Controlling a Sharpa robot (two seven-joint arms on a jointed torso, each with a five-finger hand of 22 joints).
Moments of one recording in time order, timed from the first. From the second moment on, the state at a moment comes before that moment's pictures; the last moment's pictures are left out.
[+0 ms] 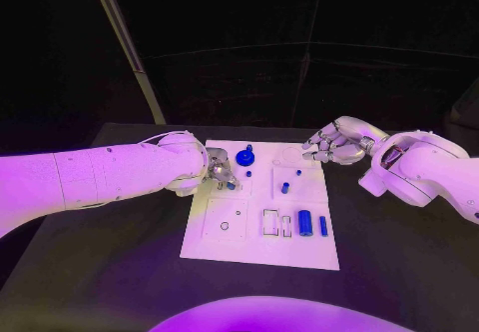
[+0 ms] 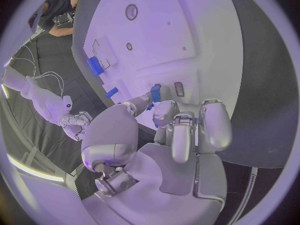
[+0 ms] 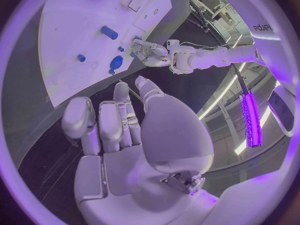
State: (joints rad) left arm 1.30 -0.73 -0.20 1.44 -1.08 0.03 -0.52; left_hand 0.89 -0.07 0.66 0.00 0.06 0.91 0.02 0.76 0.52 1.33 -0.04 1.20 1.07 1.47 -0.09 1.57 1.31 0.08 1.39 0.02 1.35 1.22; right arm 1.27 -0.85 -0.05 1.56 -1.00 -0.21 -0.04; right_hand 1.31 -0.07 0.11 0.11 0.33 0.96 0.14 0.12 0.07 1.18 0.06 0.76 0.82 1.47 -0.02 1.22 1.10 0.09 1.30 0.09 1.33 1.10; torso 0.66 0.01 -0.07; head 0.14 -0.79
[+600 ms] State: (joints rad) left arm 1.30 -0.72 -0.21 1.43 -1.07 0.04 -0.52; left_hand 0.86 -0.07 0.62 0.02 0.06 0.93 0.02 0.76 0.51 1.34 -0.05 1.22 1.08 1.47 -0.09 1.57 1.31 0.08 1.41 0.01 1.36 1.24; right arm 1.27 -0.86 -0.05 1.56 -1.00 -0.21 -0.04; right_hand 1.31 -0.07 0.11 0.11 0.33 0.96 0.14 0.12 0.07 1.18 0.06 0.76 0.82 1.47 -0.02 1.22 1.10 0.09 1.30 0.09 1.33 1.10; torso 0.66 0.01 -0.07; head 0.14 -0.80
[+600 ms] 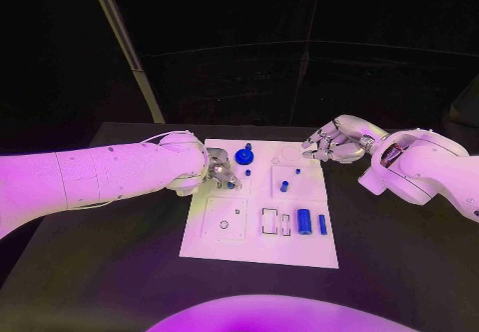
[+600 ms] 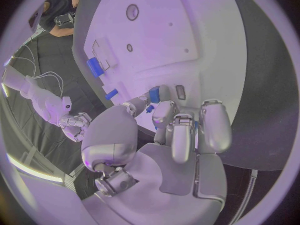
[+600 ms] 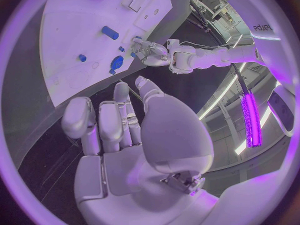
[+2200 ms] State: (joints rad) left arm 1.42 -0.64 -0.12 1.14 -1.02 0.24 -0.52; left_hand 0.96 -0.05 0.10 0.16 0.05 0.84 0.08 0.63 0.40 1.27 -0.01 1.12 0.97 1.47 -0.07 1.57 1.31 0.08 1.37 0.04 1.29 1.16; right arm 1.27 -0.84 -0.05 1.52 -1.00 -0.21 -0.03; right_hand 1.31 -0.07 0.11 0.12 0.33 0.96 0.14 0.12 0.07 1.17 0.05 0.75 0.81 1.47 -0.02 1.22 1.09 0.09 1.29 0.09 1.33 1.09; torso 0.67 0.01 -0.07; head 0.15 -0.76
